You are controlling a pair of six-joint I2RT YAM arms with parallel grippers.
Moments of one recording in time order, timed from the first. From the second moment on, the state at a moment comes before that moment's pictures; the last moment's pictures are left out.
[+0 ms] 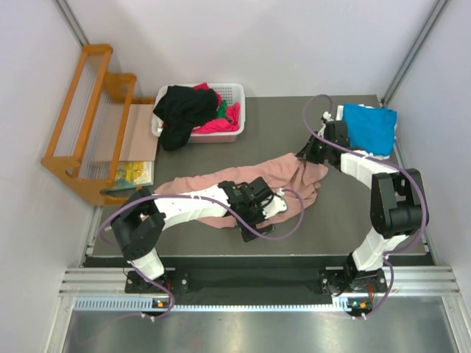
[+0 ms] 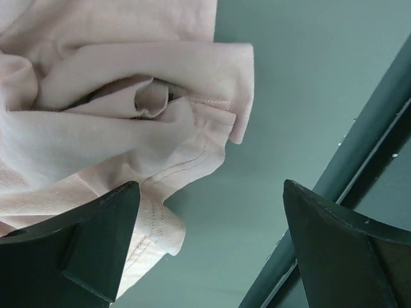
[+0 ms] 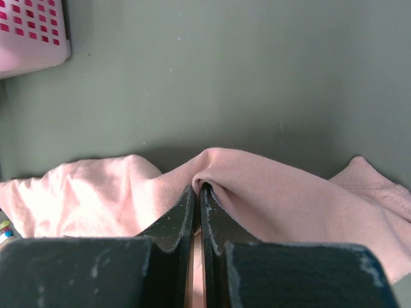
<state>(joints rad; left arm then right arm) -1.03 1.69 1.13 -0.64 0.08 0.22 0.16 1.70 1.04 -0.06 -0.30 0.52</state>
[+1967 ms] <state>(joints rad) -0.71 1.80 1.47 -0.77 0.14 0.25 0.16 1.70 1.03 -0.05 -0.33 0.53</state>
